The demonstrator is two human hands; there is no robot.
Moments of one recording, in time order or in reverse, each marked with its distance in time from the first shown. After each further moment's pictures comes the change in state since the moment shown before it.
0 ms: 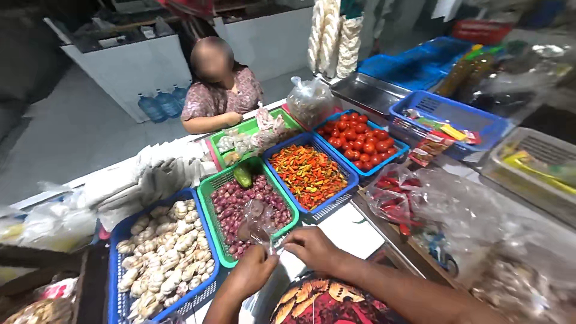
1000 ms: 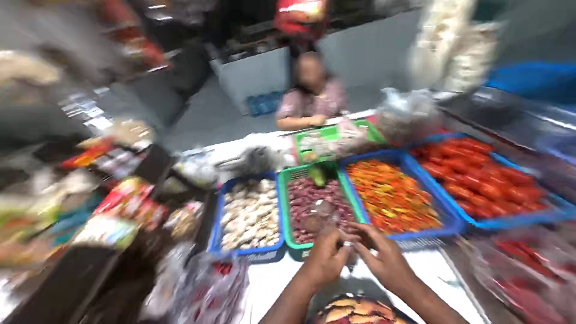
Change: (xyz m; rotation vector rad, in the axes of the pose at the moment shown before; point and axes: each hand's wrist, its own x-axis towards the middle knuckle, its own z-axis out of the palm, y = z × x) left_hand -0.005 0.016 0.031 -0.101 0.523 0.430; right_hand 0.020 -0.007 0.000 0.026 0.087 -0.195
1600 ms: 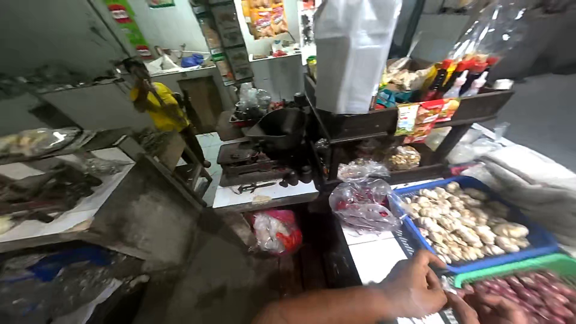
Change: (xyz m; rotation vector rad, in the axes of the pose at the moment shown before) left_hand -0.147 0.049 0.011 -0.102 1.095 -0.427; right_hand 0.006 -0.044 0.124 0.695 -0.674 -0.187
